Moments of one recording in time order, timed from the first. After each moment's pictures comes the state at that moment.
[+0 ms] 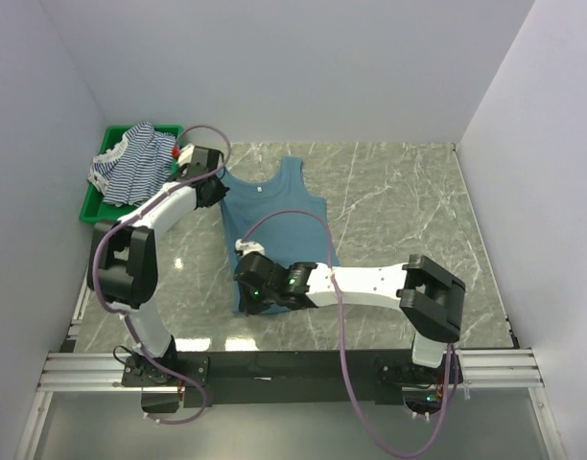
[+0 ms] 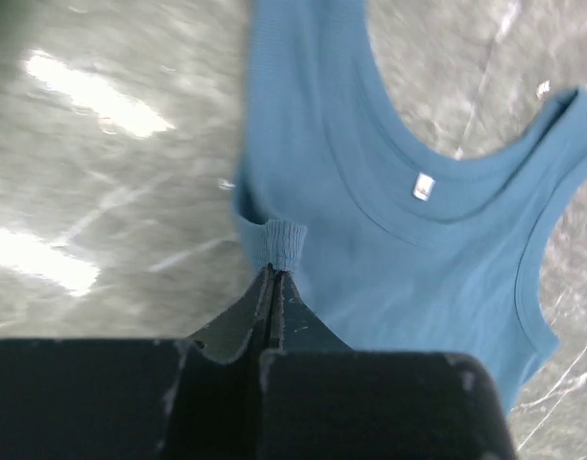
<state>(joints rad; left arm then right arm) -0.24 1.77 1.31 -0.37 -0.27 -0.82 1.23 1.76 1.20 -0.28 0.05 0.77</state>
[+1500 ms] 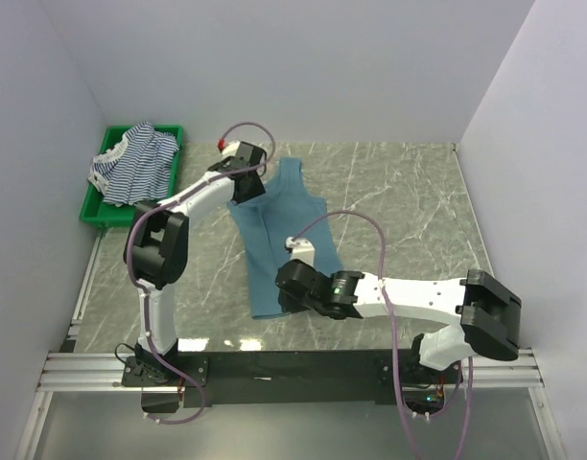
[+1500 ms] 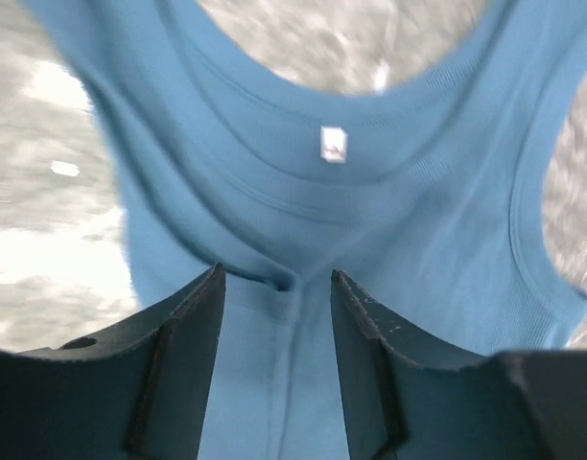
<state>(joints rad) -0.44 2.03 1.60 -0.48 -0.34 -0.75 1.19 1.43 0.85 -0.34 0.32 0.88</state>
